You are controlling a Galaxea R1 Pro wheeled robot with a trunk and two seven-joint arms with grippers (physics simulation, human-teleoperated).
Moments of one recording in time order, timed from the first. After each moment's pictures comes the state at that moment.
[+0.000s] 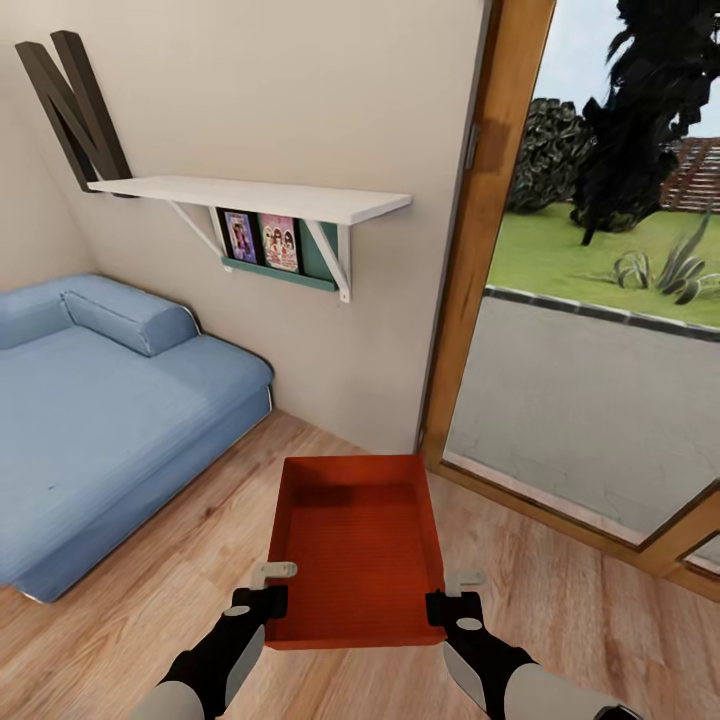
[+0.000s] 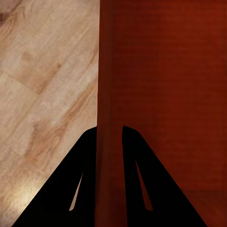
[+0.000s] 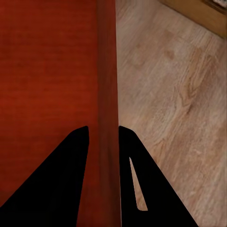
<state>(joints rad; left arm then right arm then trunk) -0.55 -0.10 -0.03 -0.43 0.04 0.10 0.15 -0.65 0.10 0.55 -0.16 -0.46 -0.11 -0.28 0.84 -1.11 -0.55</state>
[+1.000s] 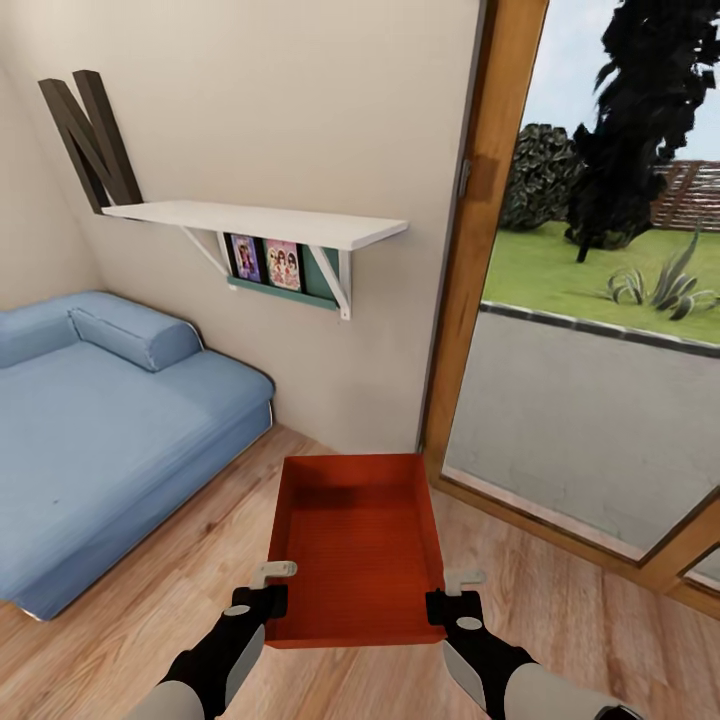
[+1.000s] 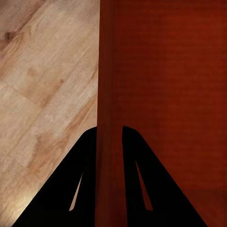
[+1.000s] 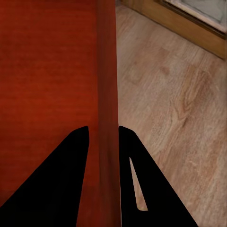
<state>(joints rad) -0.55 -0.10 -0.03 -0.43 0.04 0.10 0.15 -0.65 0.09 0.55 -0.16 -0.46 -0.11 -0.28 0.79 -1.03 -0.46</state>
